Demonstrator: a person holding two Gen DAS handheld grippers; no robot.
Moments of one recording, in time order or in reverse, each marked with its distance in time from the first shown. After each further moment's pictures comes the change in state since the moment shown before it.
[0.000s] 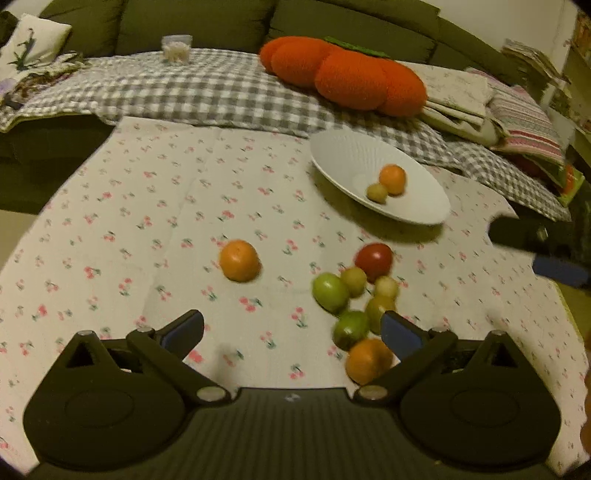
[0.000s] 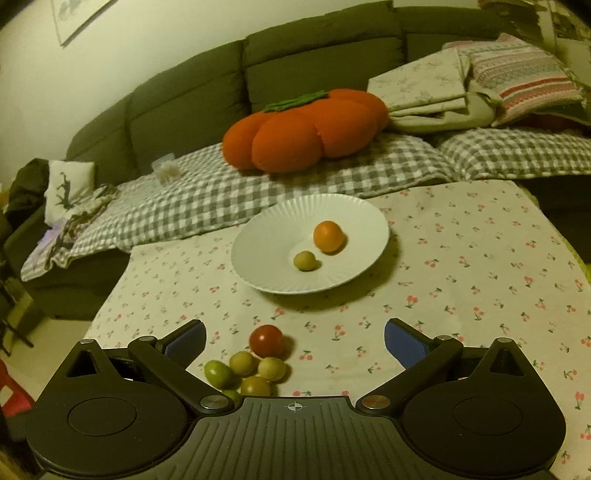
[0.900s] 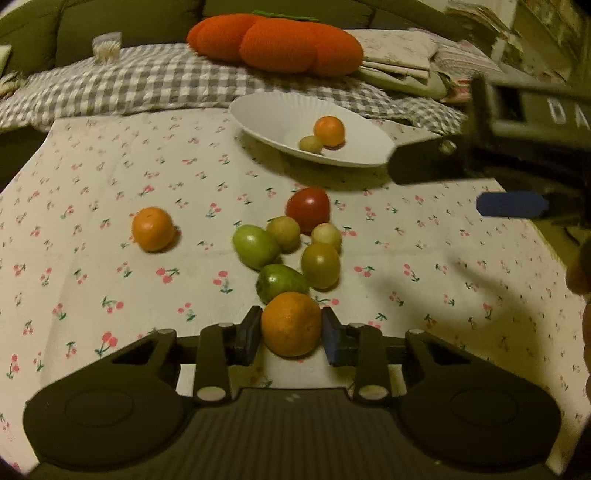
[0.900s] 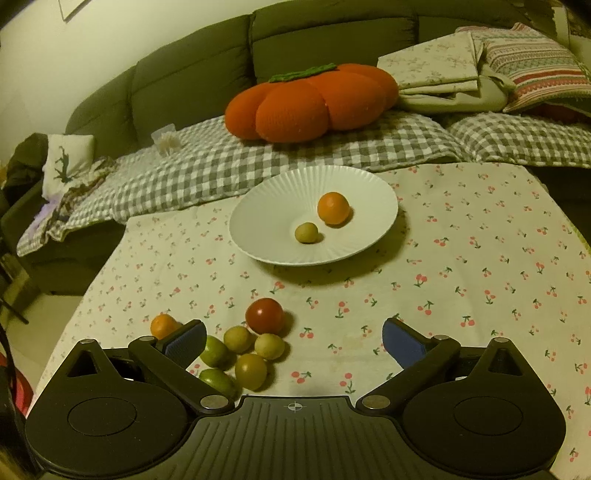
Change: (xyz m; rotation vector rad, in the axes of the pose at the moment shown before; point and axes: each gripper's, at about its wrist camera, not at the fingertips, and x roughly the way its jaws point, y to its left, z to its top) left arm 0.028 -0.032 -0.029 0.137 0.029 -0.088; right arm 0.020 0.004 -0.012 -0.043 0.072 0.000
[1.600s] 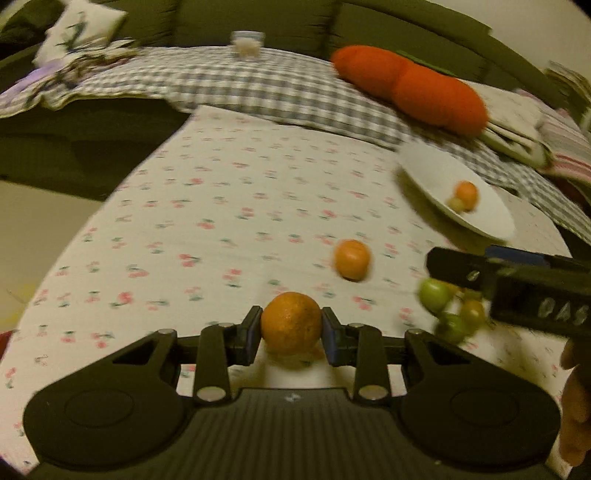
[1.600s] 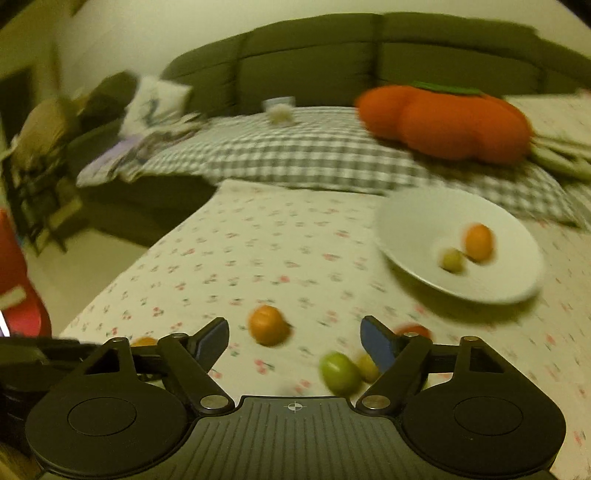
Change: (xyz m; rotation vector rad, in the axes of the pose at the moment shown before) left arm -0.051 0.114 0.006 -0.238 -0.049 0.215; right arm 0.050 0.110 -0.014 -0.323 -0.008 0.173
